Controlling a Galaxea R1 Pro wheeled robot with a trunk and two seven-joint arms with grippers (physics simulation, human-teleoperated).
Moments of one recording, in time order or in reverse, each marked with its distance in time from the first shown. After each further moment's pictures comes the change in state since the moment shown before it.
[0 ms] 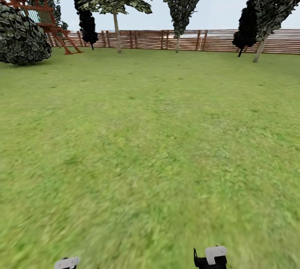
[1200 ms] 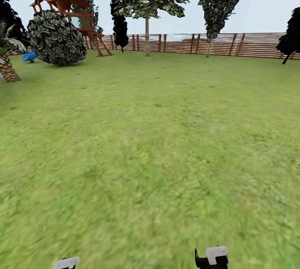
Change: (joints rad) left arm 0.000 0.001 0.002 0.000 0.011 0.000 0.007; right arm 0.000 -0.010 0.003 0.001 0.006 0.000 0.005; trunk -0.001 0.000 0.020
